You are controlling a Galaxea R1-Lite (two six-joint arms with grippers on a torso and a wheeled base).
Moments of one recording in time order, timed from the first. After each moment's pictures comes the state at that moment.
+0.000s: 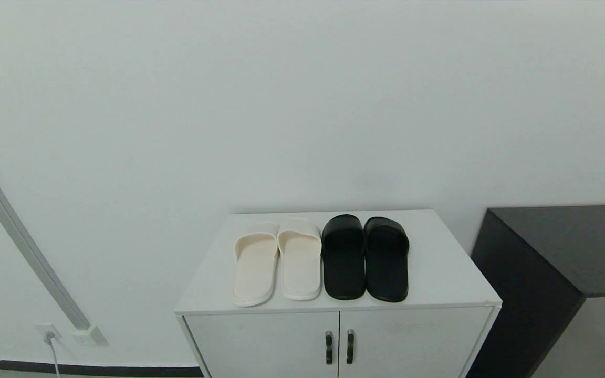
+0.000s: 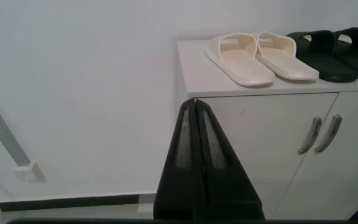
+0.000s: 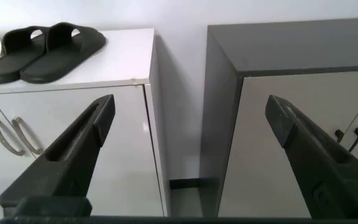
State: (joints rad) left arm 0.00 0.00 0.00 0.00 0.00 0.00; right arm 0.00 0.00 0.00 0.00 -0.02 -0.01
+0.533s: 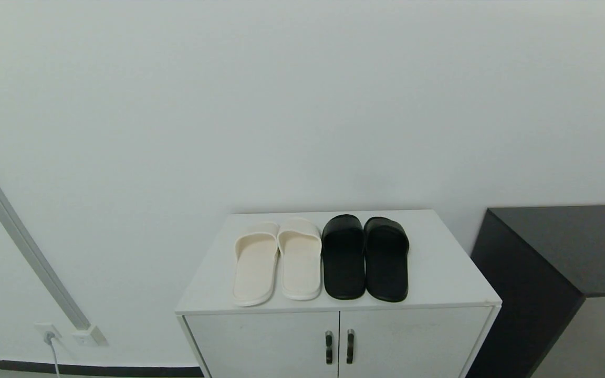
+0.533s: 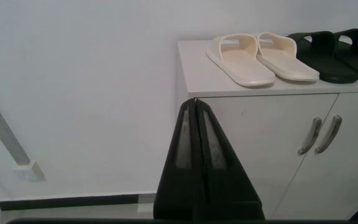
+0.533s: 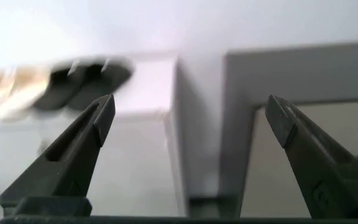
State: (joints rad) left arm 0.00 0.00 0.00 0.00 0.01 0.00; right arm 0.00 0.13 -0.21 0.05 0.01 0.07
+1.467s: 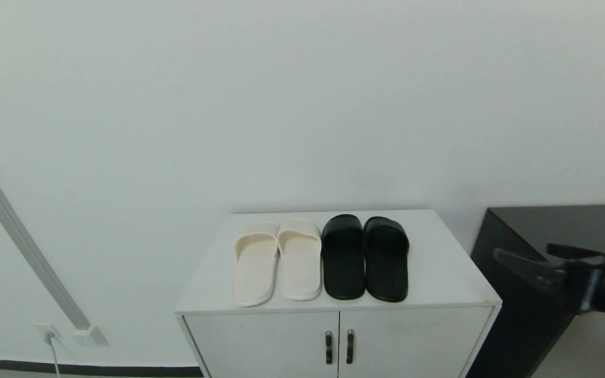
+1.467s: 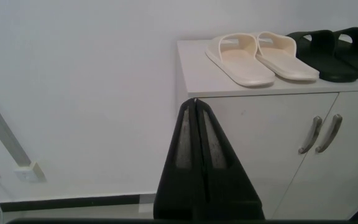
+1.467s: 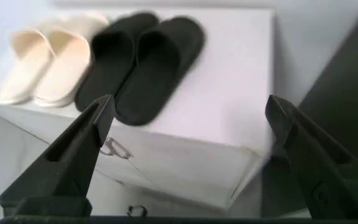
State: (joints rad) left arm 0.00 0.00 0.00 0.00 0.00 0.01; right arm 0.53 1.22 -0.51 -0.43 -0.20 0.19
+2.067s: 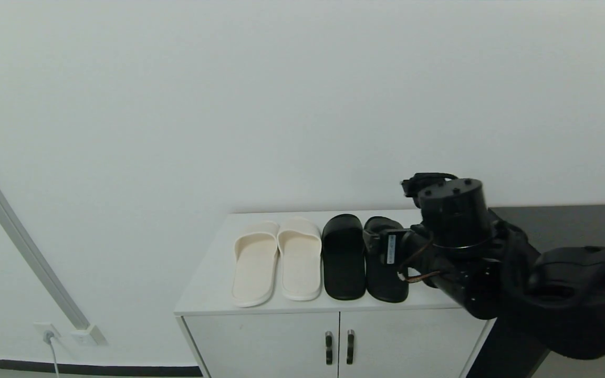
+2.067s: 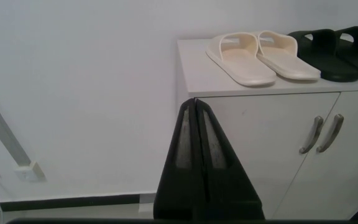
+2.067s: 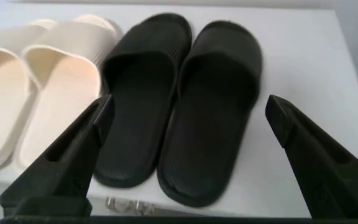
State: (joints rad) left arm 0.00 0.00 0.00 0.00 0.00 0.01; right arm 0.80 1.82 -0.98 -0.45 -0.56 0.33
